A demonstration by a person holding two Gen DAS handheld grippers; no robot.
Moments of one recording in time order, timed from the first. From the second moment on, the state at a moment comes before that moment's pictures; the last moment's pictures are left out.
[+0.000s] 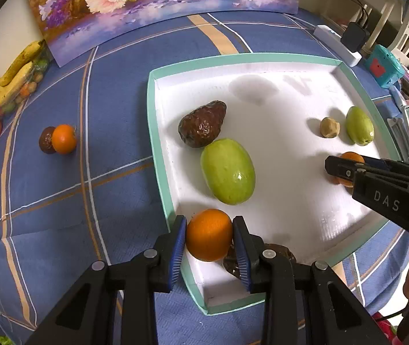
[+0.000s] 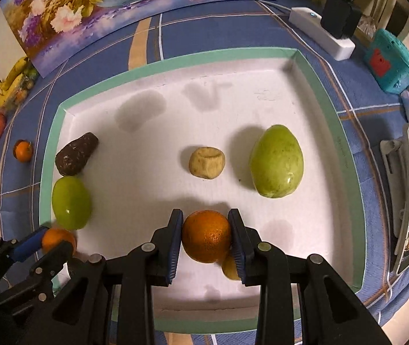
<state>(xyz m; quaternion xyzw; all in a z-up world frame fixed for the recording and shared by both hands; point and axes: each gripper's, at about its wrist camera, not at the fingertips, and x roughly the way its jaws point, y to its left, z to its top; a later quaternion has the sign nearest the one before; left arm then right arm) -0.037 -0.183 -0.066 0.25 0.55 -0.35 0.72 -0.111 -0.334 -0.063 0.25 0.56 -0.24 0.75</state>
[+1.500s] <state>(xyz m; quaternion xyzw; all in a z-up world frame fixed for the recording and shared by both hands) 0.018 -0.133 -0.012 0.12 0.53 -0.32 0.78 -0.116 -0.327 -0.017 0.22 0.51 -0.26 0.79</state>
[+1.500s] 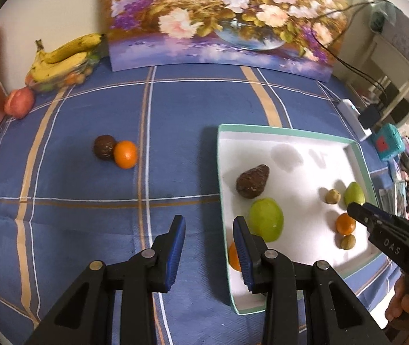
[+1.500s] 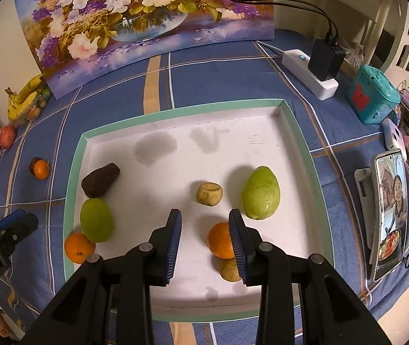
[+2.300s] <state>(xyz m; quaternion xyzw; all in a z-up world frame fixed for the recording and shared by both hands) 0.038 -0.114 -0.032 0.14 0.54 -0.22 0.80 -0.109 -0.320 -0.023 0.19 0.53 -0.26 0.79</state>
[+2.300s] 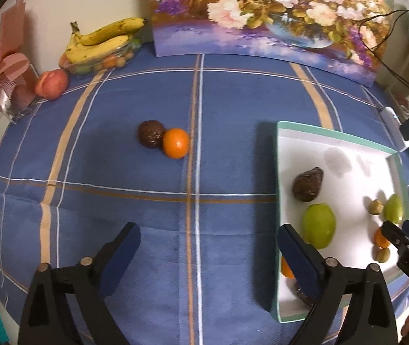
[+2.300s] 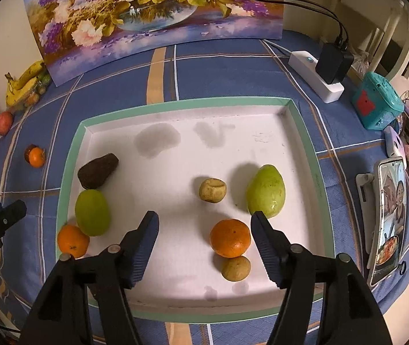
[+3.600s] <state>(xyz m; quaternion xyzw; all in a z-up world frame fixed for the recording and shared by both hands) 0.059 -0.097 -0.018 0.14 0.50 -0.20 0.83 -0.096 -0.297 -0.009 0.15 0.45 -0.25 0.84</state>
